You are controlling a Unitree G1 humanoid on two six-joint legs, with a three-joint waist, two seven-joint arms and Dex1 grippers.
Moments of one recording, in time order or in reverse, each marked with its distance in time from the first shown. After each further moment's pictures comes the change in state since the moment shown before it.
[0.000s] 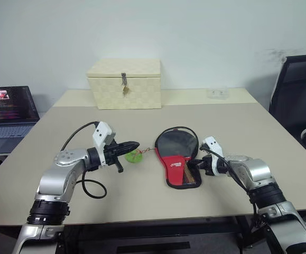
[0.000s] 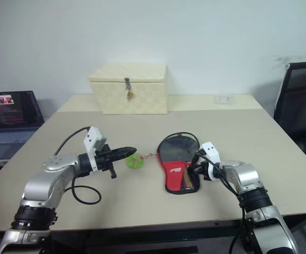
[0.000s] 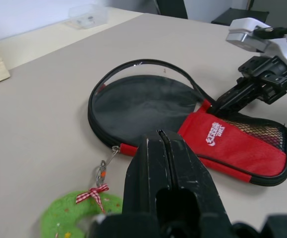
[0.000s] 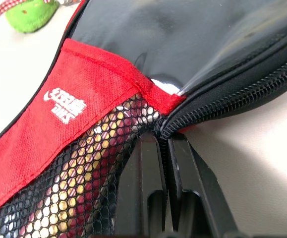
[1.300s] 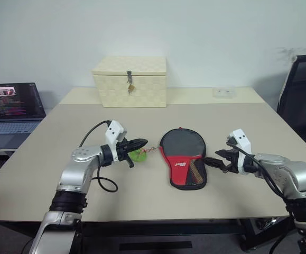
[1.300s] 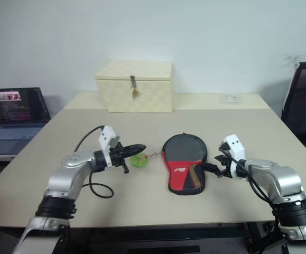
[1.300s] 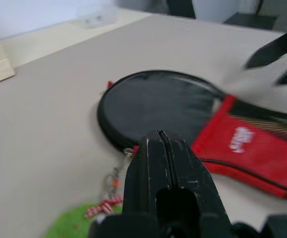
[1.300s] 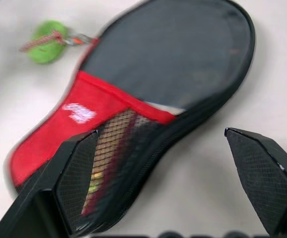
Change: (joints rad) left arm -0.080 -0.101 -0.025 0.127 0.075 -0.082 0.003; right arm 0.176 -0.245 -0.103 -0.365 0.238 0.077 -0.144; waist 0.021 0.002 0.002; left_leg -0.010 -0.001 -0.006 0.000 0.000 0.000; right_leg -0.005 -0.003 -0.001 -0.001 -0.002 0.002
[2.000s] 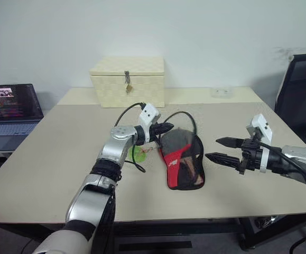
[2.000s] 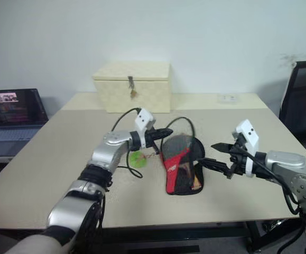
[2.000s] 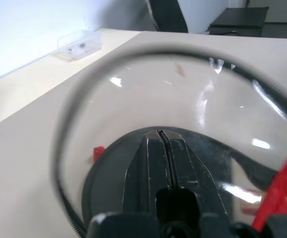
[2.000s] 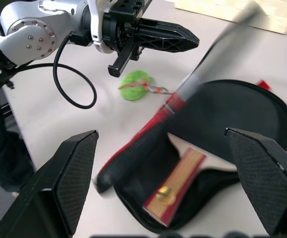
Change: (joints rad) left arm -0.443 -0.255 -0.142 0.594 0.224 -0.273 0.144; right arm 0.089 -0.181 -0.233 -0.427 0.317 0.117 0.106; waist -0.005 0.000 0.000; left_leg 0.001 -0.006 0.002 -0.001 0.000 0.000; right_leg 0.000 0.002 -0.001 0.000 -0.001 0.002
